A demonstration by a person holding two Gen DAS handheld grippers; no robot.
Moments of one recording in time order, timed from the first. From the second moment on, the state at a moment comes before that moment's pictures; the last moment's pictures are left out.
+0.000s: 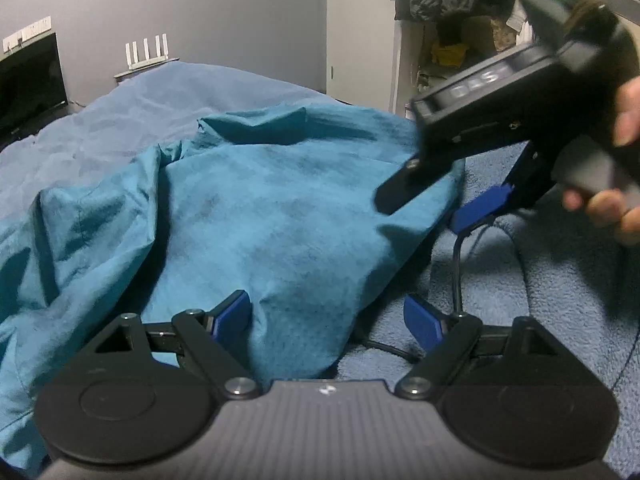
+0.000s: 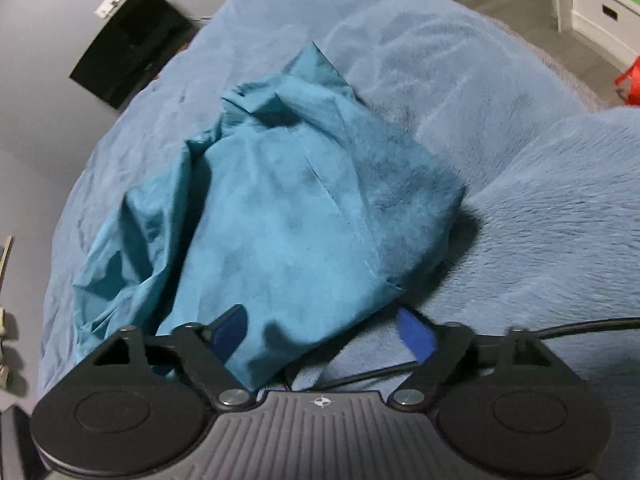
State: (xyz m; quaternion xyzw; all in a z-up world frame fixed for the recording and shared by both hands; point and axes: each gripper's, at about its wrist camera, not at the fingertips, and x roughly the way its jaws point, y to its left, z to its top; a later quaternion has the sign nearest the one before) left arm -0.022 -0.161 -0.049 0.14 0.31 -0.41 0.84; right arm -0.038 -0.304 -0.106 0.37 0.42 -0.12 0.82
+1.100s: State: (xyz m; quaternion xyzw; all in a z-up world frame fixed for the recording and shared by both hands) left arm 0.022 -0.072 -0.028 0.11 0.29 -0.24 0.92; right arm -0.014 -0.284 -0.124 0.26 0.20 -0.12 0.94
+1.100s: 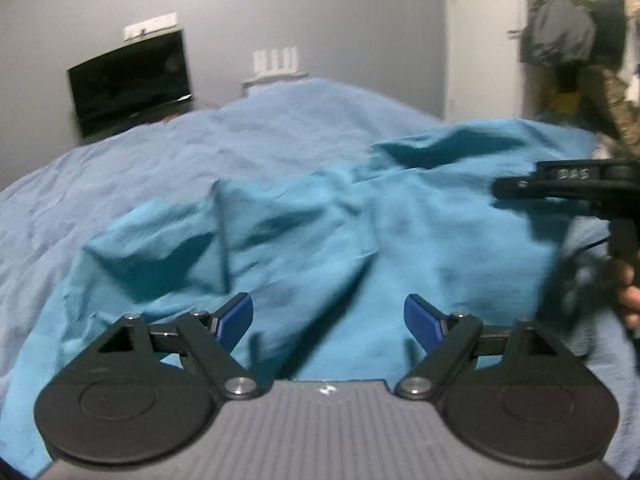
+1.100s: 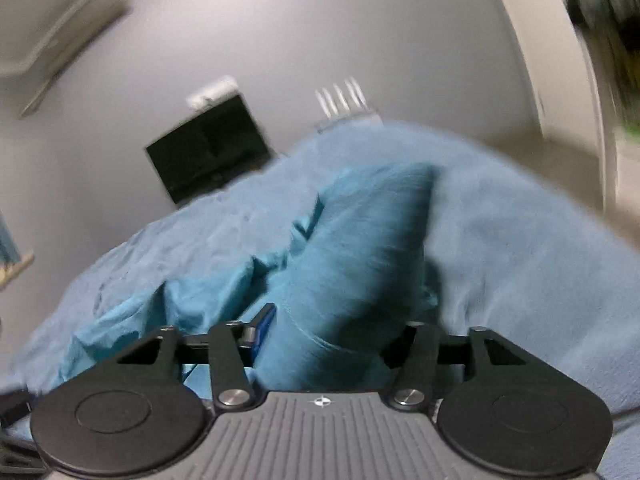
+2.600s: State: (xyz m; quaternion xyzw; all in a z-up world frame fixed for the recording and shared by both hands) left arm -0.008 0.233 0.040 -0.13 0.25 -0.04 0.96; right arm 0.060 0.097 -0.090 -0.31 0.21 0.25 0.89
